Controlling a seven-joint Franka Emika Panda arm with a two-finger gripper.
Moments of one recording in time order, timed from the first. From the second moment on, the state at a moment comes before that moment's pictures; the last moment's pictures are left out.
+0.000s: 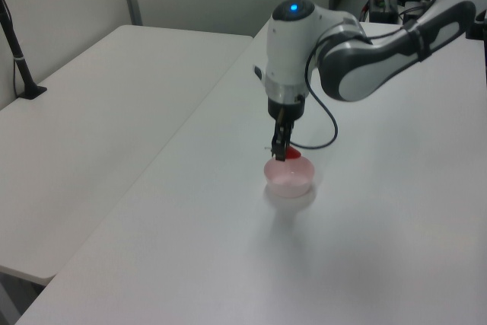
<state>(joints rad) 0.42 0.48 0.03 -1.53 -0.24 2.06 0.40</state>
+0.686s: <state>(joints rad) 0.38 0.44 0.02 -1.51 -0.24 1.90 0.40</state>
